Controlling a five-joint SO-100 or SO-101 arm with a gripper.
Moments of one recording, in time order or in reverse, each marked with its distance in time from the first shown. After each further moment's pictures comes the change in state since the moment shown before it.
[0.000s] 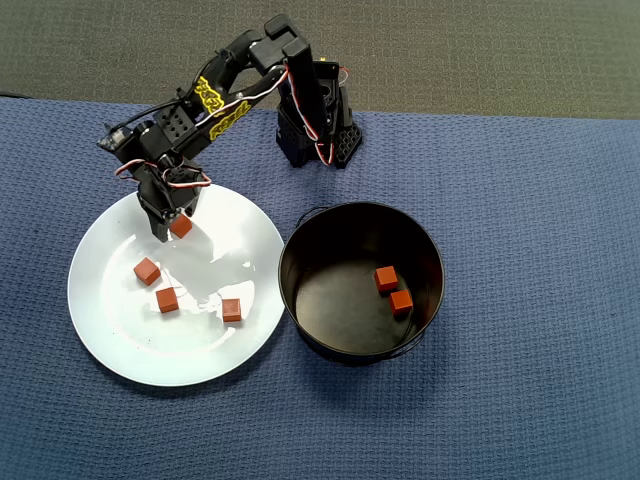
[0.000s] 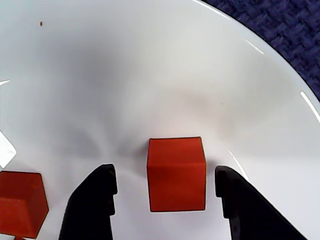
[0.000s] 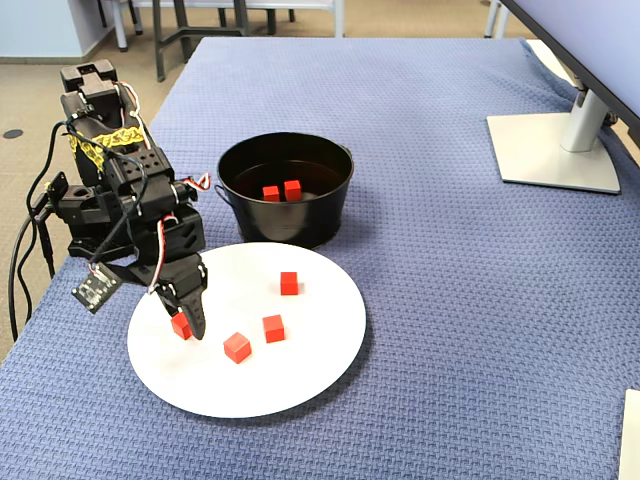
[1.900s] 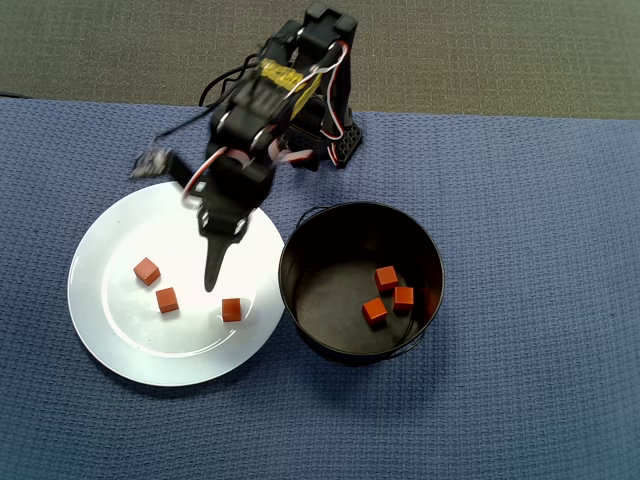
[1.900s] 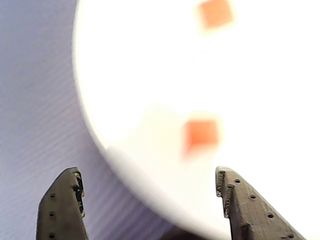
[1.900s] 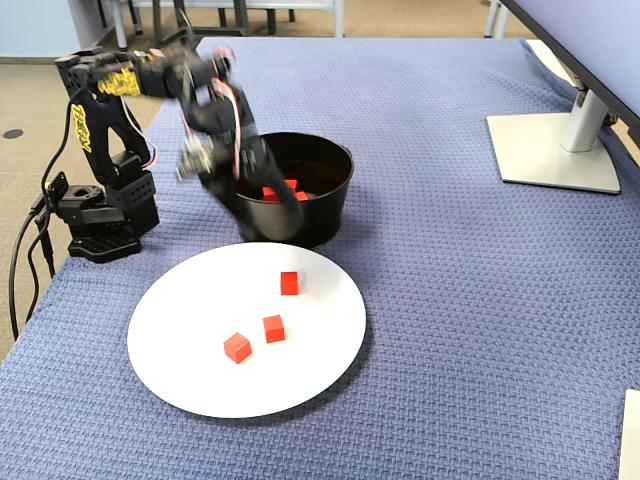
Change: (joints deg) arm -24.2 18.5 -5.8 1.4 -10.7
